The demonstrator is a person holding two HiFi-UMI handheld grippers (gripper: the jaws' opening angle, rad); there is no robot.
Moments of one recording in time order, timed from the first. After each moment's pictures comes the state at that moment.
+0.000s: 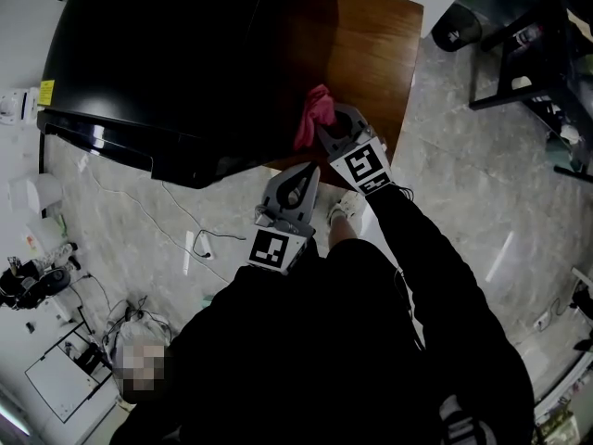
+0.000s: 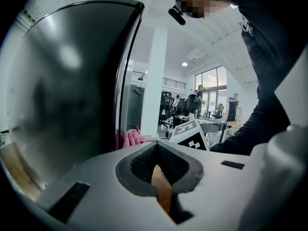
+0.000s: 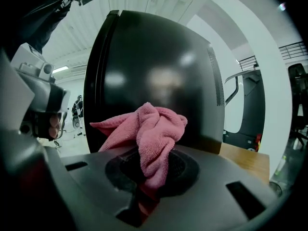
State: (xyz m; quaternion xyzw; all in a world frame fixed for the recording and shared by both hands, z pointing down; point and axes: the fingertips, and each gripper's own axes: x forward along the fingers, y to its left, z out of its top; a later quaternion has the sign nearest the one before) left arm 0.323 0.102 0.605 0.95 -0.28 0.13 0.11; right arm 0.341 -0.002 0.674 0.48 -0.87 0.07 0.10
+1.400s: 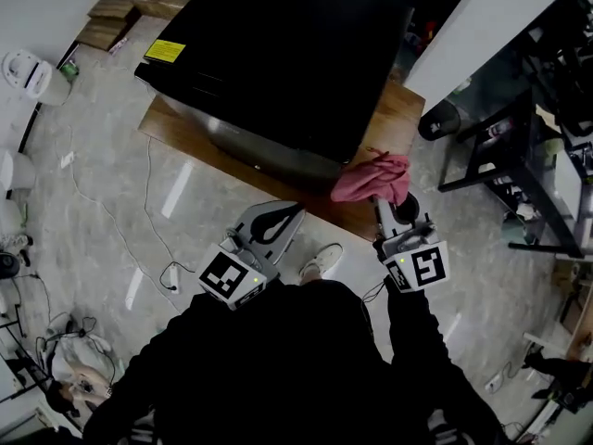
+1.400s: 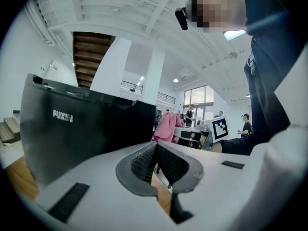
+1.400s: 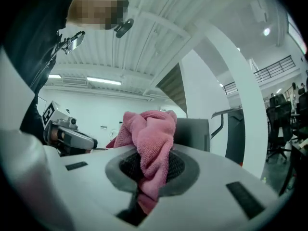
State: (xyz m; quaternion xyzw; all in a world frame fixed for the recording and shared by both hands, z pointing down) left arm 0.179 0.117 0.415 0.97 -0.20 0.04 0.10; right arm 0.312 0.094 0.393 0.56 -0.83 0.00 0.00
